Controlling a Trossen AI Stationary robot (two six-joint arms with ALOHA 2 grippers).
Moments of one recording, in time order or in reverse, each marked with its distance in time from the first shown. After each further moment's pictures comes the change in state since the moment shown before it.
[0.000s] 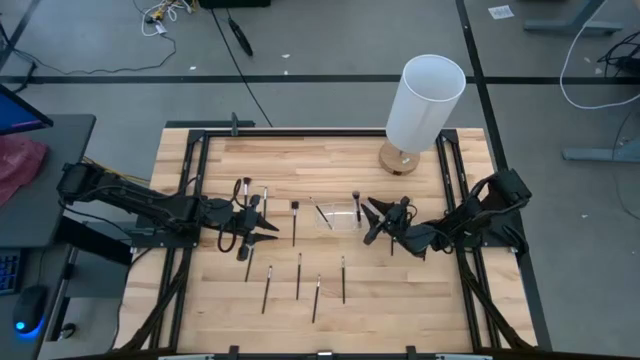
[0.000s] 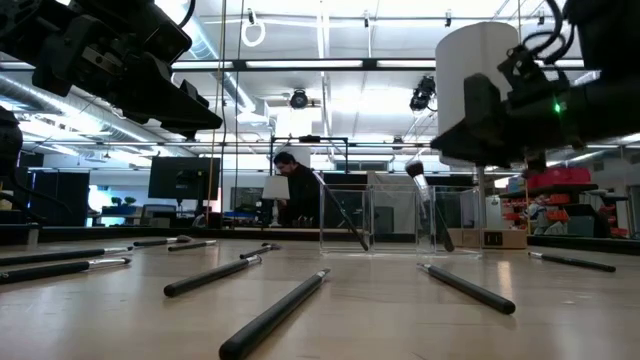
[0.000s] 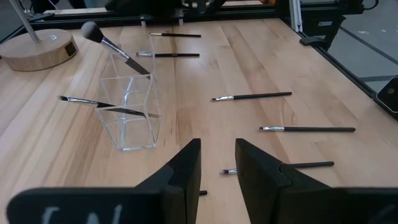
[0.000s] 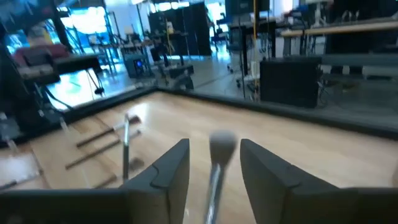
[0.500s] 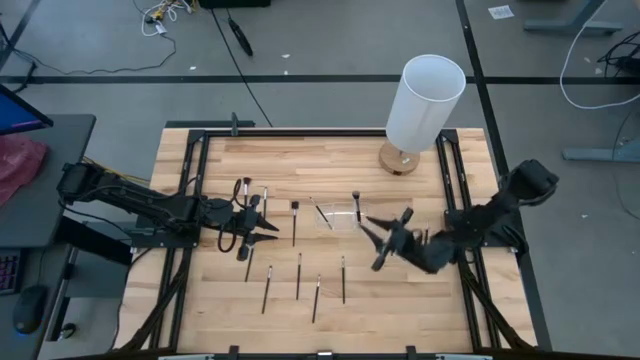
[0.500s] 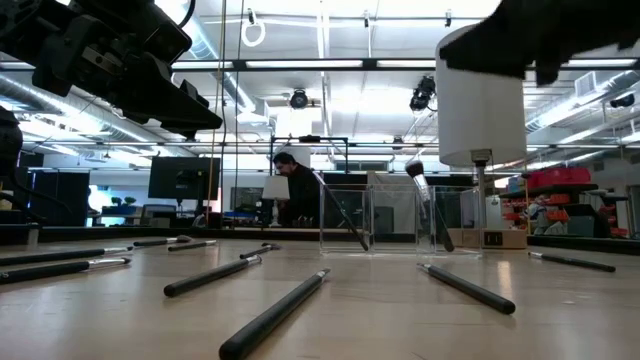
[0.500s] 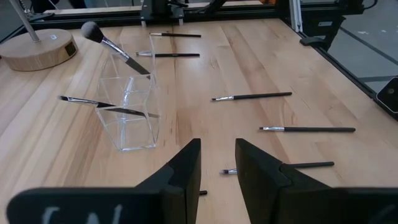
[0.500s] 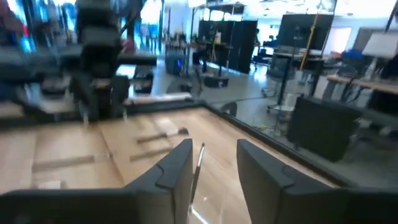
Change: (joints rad) left arm 0.000 0.000 0.000 0.000 0.000 -0.001; right arm 0.254 -0.241 0.198 -0.404 0.057 -0.294
